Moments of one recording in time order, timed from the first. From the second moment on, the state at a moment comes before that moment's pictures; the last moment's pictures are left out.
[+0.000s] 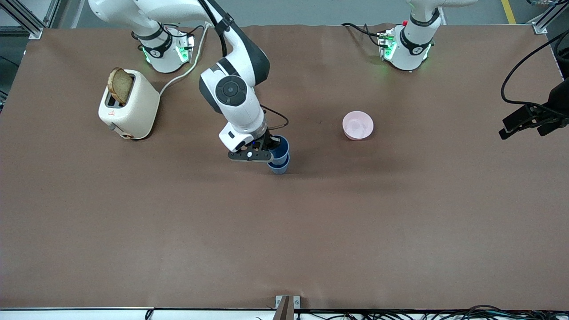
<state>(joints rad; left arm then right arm) -0.05 0.02 0.06 -1.58 -0.05 1.70 -0.08 0.73 0.45 -0.04 -1.70 0.15 2.23 0.71</state>
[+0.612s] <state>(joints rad) -0.05 0.02 0.06 -1.55 -0.05 1.69 -0.08 0.69 0.38 -0.08 -1.68 0.14 2.18 0.70</state>
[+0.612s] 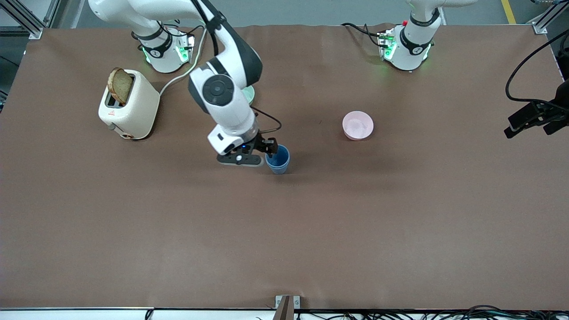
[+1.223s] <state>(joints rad) -0.05 0.02 0.04 -1.55 -0.05 1.69 -0.08 0.23 0.02 -0.10 -1.66 0.01 1.74 0.36</state>
